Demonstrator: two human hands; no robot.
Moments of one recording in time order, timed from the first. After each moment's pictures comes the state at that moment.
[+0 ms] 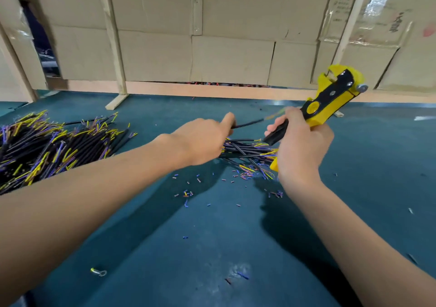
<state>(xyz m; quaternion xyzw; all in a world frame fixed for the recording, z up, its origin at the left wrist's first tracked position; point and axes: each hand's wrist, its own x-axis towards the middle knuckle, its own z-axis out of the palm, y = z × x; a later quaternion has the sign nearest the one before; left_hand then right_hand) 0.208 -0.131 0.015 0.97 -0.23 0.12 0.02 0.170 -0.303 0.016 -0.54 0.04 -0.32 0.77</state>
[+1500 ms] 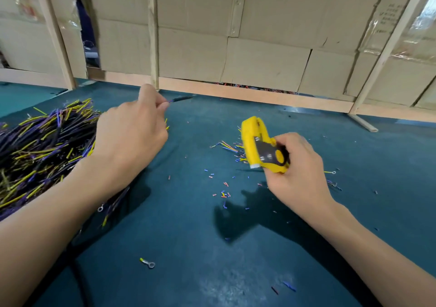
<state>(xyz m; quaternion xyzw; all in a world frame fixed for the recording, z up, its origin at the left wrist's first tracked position) 0.122 -0.001 0.020 0.91 0.07 0.38 0.12 0.158 -0.281 -0.025 -0.86 -0.24 -0.33 0.31</state>
